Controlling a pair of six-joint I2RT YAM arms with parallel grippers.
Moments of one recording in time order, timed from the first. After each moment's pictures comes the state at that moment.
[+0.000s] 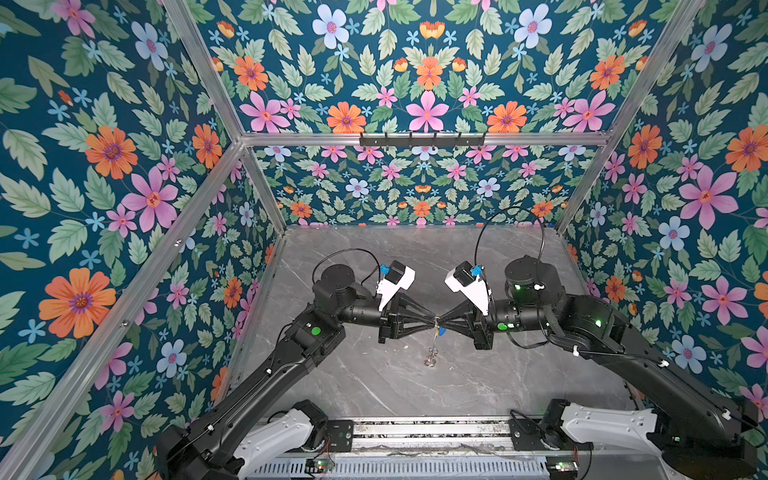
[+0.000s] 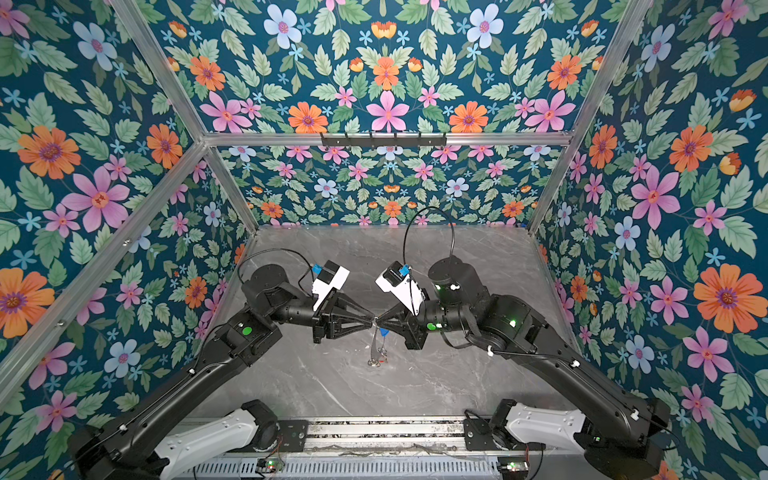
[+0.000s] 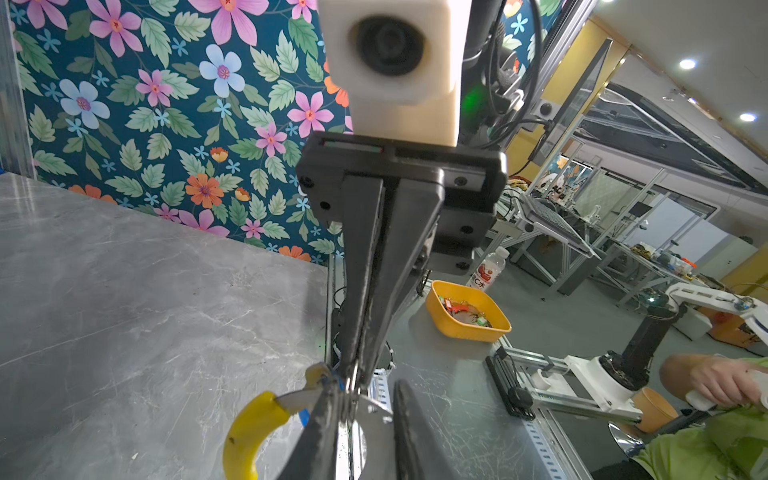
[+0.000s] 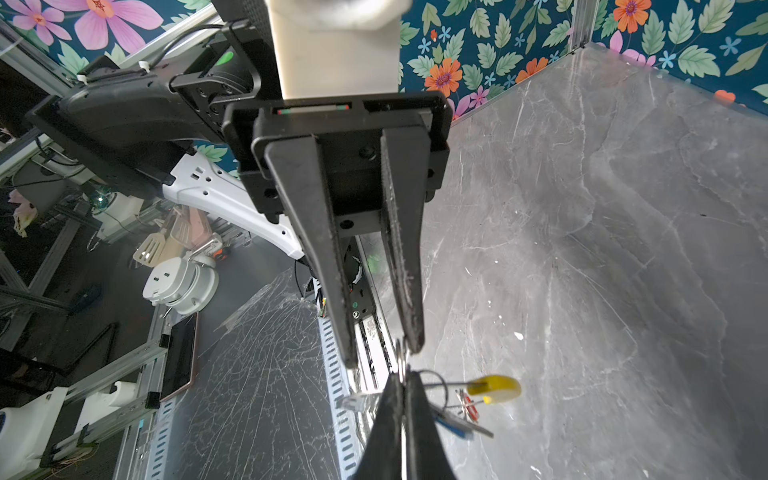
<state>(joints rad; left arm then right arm) -0.68 1.00 0.95 0.01 1.08 -0.34 0.90 1.12 1.43 -0.82 -0.43 0.14</state>
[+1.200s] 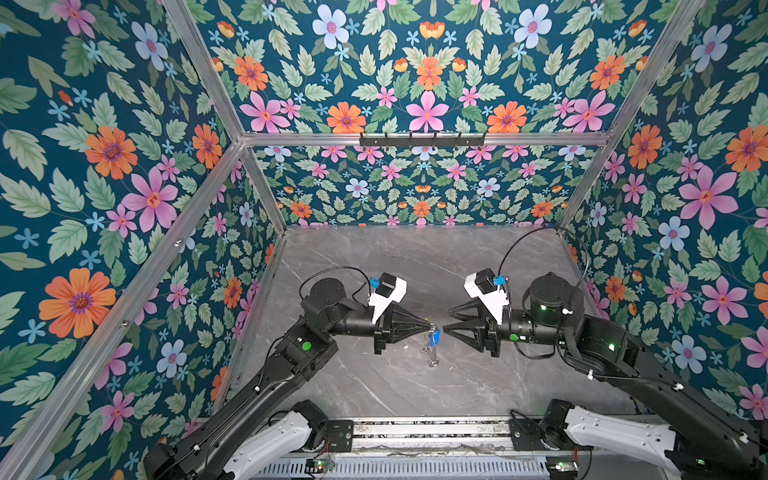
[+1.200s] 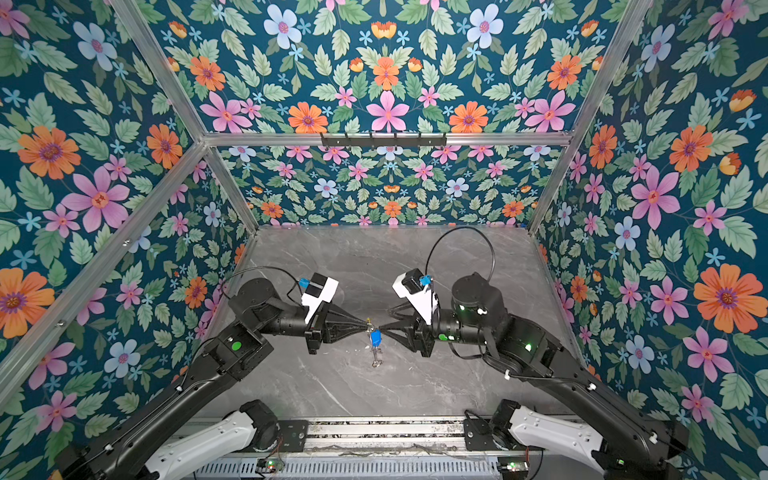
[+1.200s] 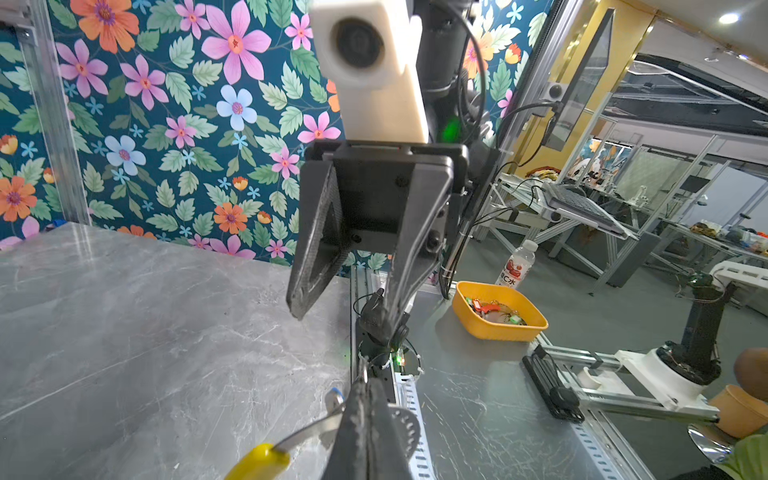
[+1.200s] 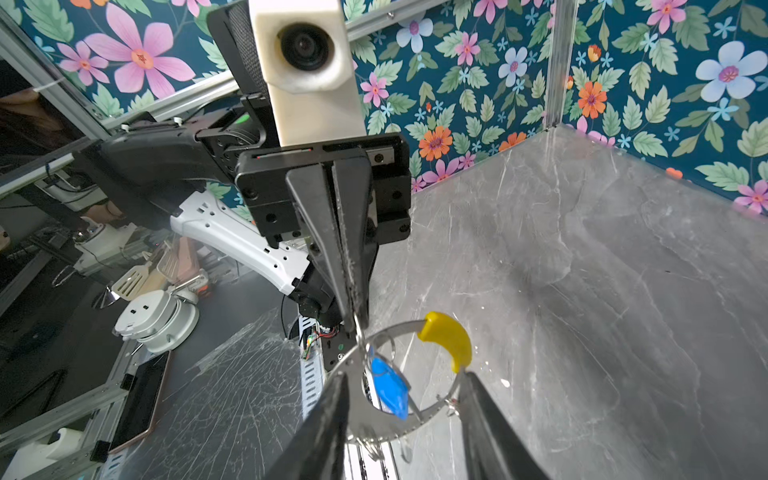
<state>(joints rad) -0.71 0.88 0.85 0.07 0.99 -0.25 0.90 0.91 1.15 -0.51 -0.40 0.16</state>
